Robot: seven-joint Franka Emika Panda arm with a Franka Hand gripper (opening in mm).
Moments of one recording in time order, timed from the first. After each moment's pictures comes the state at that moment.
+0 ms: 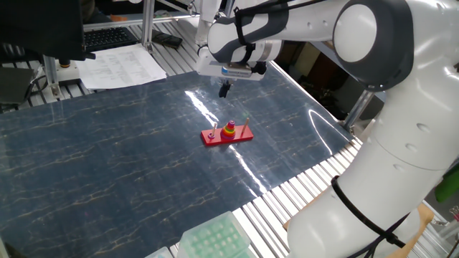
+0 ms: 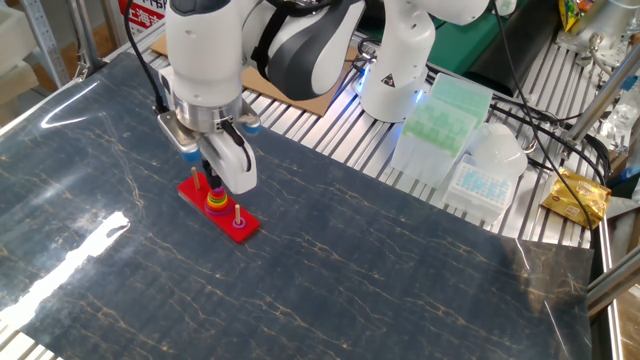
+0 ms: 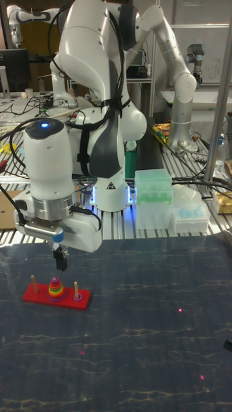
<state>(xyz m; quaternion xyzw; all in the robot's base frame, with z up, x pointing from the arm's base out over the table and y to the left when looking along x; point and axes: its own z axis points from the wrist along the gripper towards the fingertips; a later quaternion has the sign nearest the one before) 0.545 -0.115 0.211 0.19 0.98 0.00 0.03</state>
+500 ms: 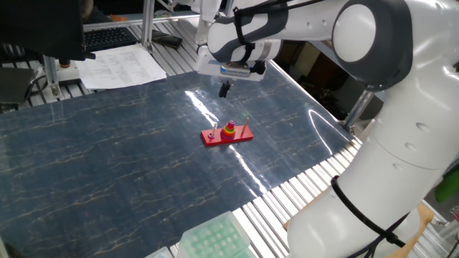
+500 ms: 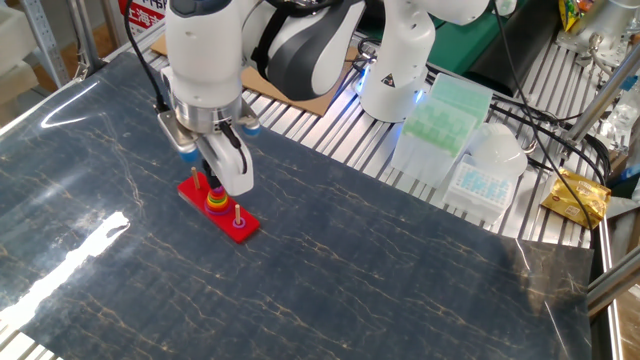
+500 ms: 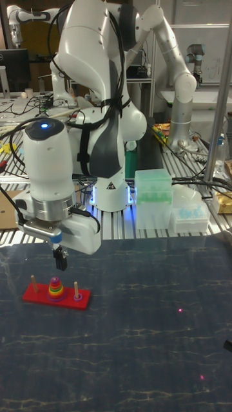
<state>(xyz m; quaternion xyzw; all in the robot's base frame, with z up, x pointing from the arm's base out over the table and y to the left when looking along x) 0.545 -0.115 0.211 0.23 0.97 0.00 0.02</state>
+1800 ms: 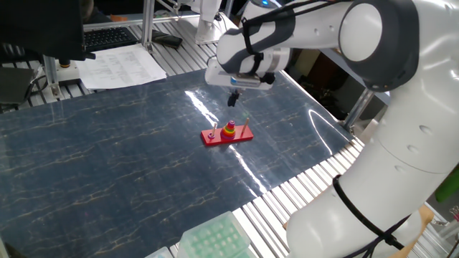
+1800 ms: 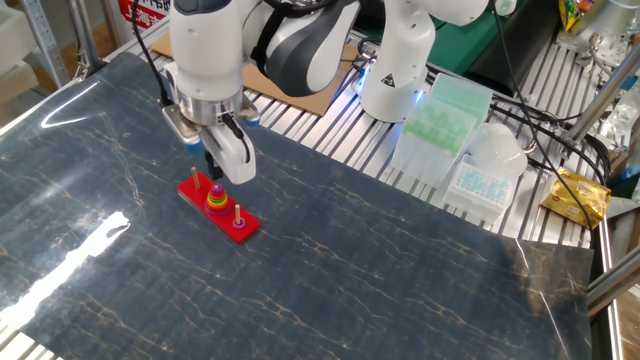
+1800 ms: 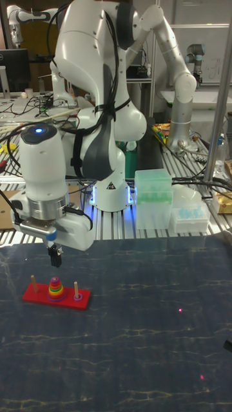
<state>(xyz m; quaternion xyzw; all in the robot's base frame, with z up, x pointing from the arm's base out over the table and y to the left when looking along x) 0.513 -0.136 0.190 0.20 0.98 0.00 0.02</state>
